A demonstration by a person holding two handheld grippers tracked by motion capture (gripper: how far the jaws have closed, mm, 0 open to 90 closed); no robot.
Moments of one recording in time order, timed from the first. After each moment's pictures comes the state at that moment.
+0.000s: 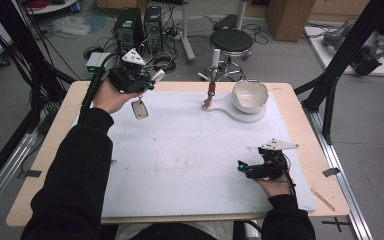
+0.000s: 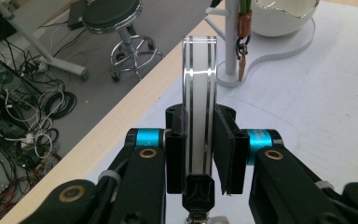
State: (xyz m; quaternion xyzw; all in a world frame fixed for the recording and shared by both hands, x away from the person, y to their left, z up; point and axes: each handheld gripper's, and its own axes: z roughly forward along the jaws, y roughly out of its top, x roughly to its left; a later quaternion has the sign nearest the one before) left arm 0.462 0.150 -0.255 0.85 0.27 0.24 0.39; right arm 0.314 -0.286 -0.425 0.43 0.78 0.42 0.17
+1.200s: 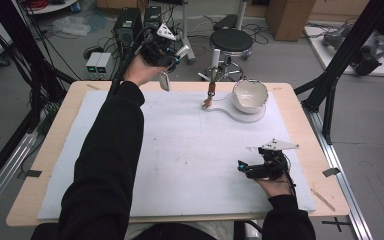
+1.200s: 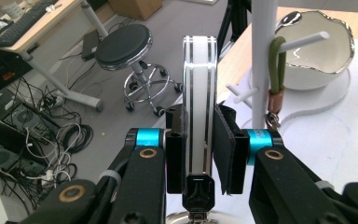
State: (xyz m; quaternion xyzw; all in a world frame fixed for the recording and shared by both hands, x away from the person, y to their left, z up) left arm 0.533 0.081 -0.229 0.84 0.23 0.28 0.40; right arm 0.314 -0.287 -0.425 0.43 0.78 0.42 0.17
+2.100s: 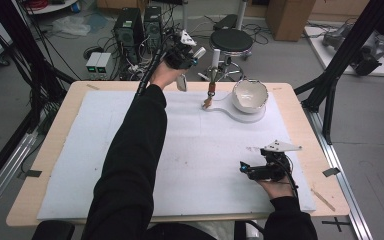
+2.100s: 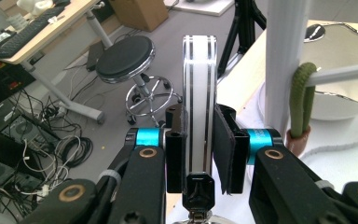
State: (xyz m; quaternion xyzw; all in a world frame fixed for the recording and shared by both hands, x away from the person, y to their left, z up) left arm 0.566 0.029 -0.265 0.82 0.24 0.31 0.42; right arm 0.309 -0.292 -0.426 0.44 0.77 0.42 0.17
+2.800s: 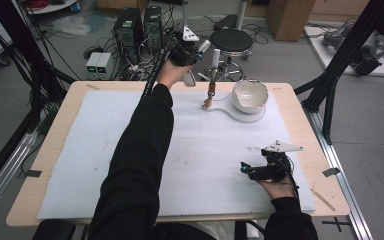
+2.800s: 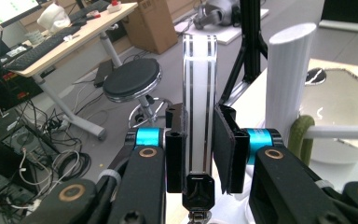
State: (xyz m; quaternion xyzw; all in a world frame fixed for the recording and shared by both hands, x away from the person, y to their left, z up) left arm 0.566 0.017 -0.261 0.79 0.26 0.31 0.46; right arm 0.308 -0.294 -0.427 0.44 0.77 0.42 0.17
